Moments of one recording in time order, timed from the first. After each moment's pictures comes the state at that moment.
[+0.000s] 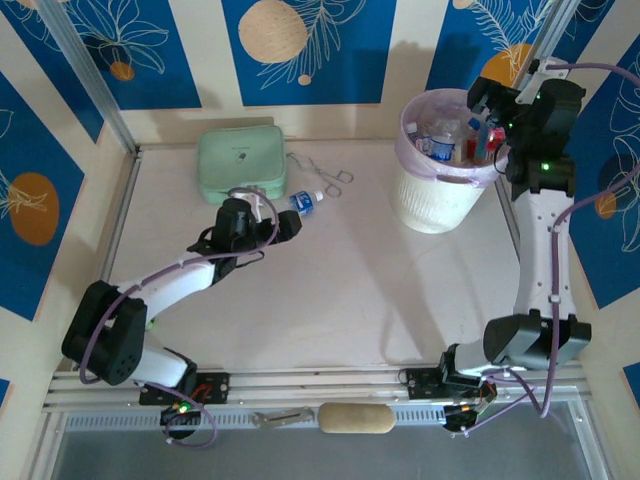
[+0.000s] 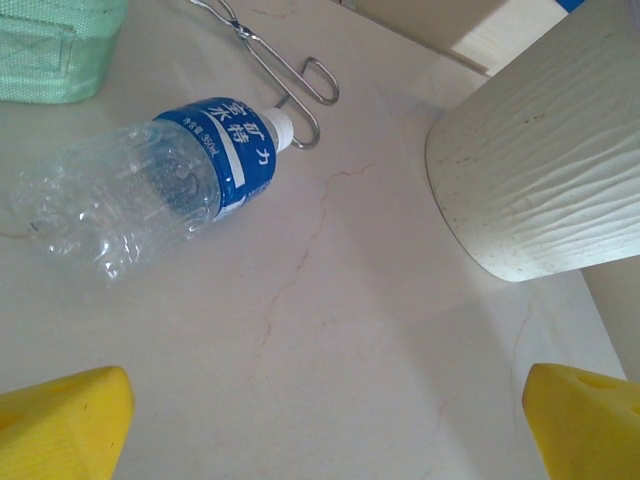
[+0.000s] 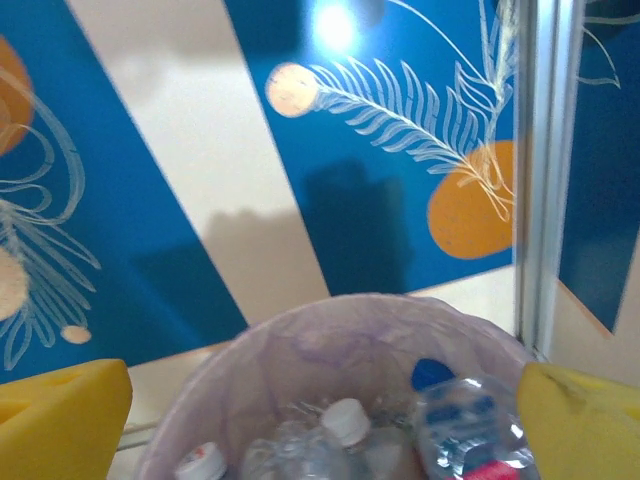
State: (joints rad) left arm -0.48 1.42 0.78 0.15 0.19 -0.64; right arm -0.16 1.39 1.67 -0.41 -0.10 0.25
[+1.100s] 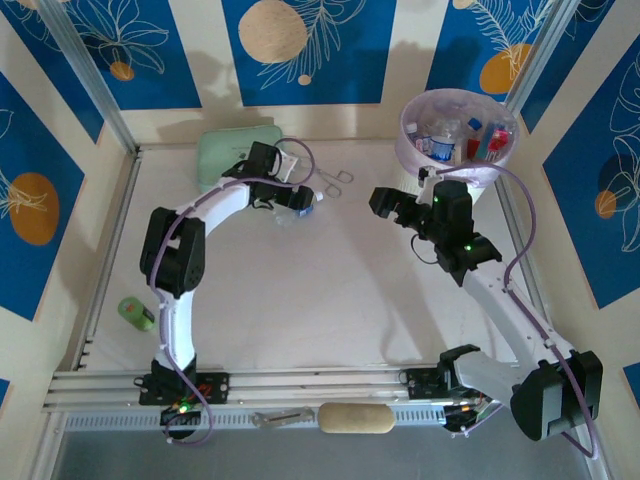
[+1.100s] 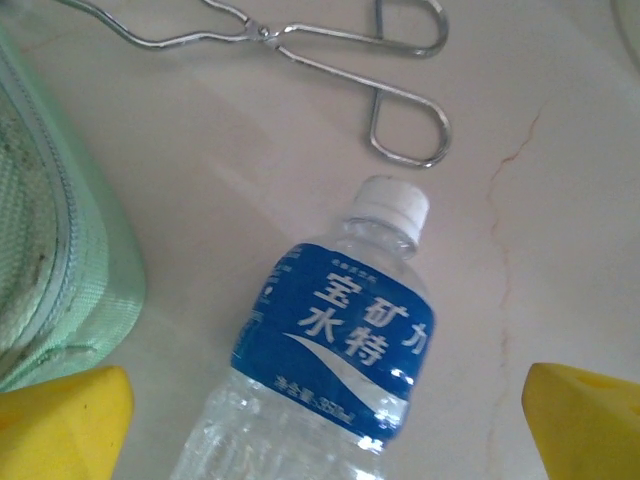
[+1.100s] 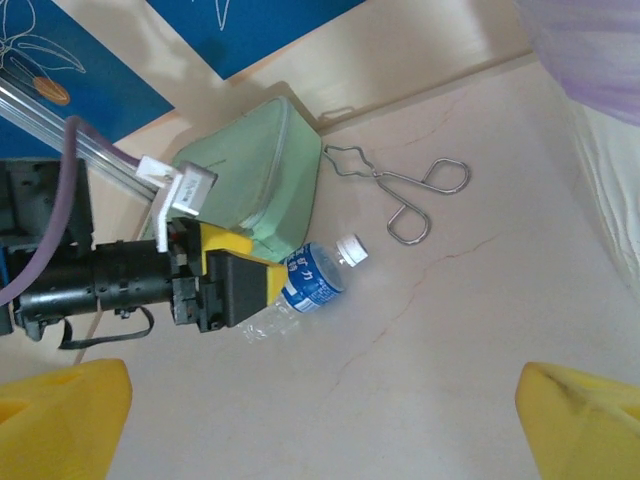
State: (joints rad) left arm -0.38 2.09 1.65 -0.44 0.25 0.02; right arm 0.29 1.07 0.87 -0.20 -0.21 0.56
